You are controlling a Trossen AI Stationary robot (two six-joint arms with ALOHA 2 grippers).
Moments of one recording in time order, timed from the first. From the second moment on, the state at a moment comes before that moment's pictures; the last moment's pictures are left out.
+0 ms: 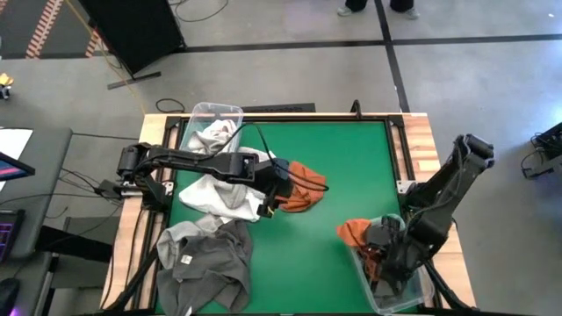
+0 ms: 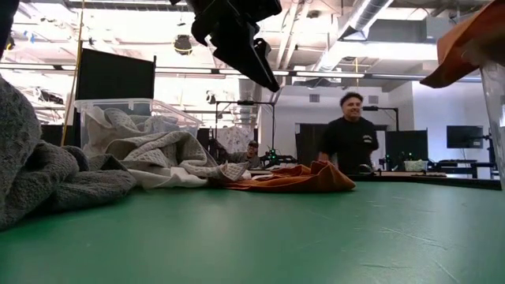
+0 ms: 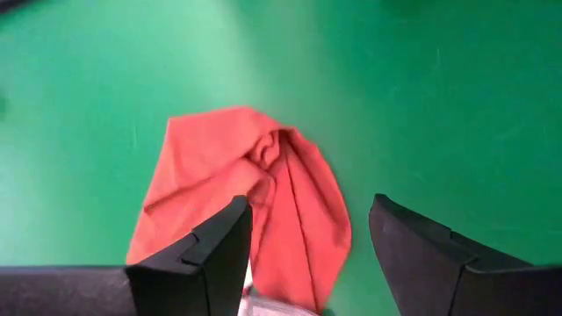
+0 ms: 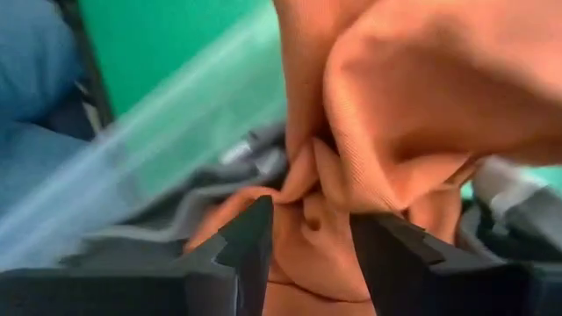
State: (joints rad) left arm 0.01 1.74 1.44 -0.53 0.02 0.38; right arm 0.91 1.29 1.05 -0.99 0.22 1.22
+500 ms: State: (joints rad) left arm 0.16 1.74 1.19 -0.03 0.25 0.33; right arm 1.02 1.14 1.12 -0.98 0.52 1.08
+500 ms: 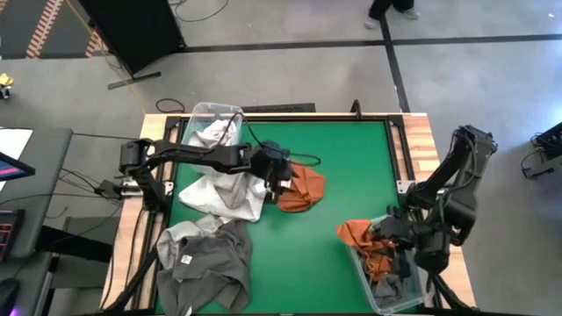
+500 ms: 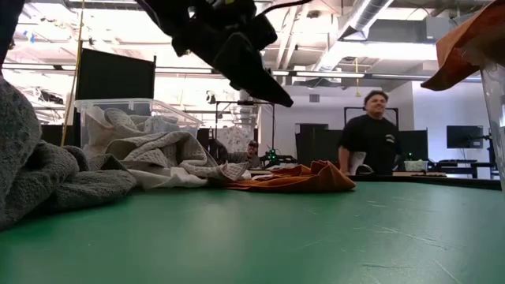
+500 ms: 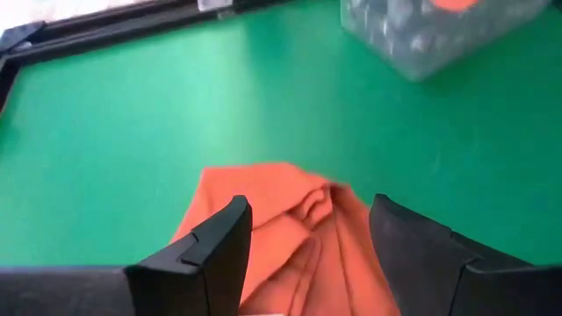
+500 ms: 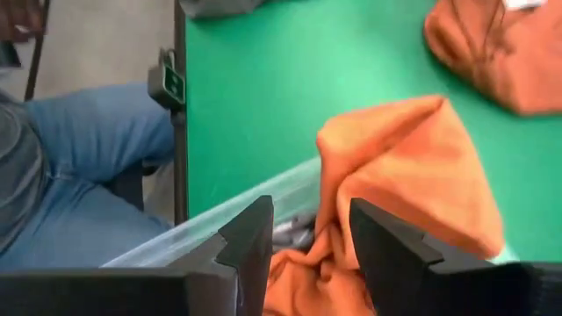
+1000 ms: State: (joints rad) left arm 0.14 1.94 1.25 0.02 0.25 0.38; right arm 1.01 1.12 1.12 -0.93 0.59 0.98
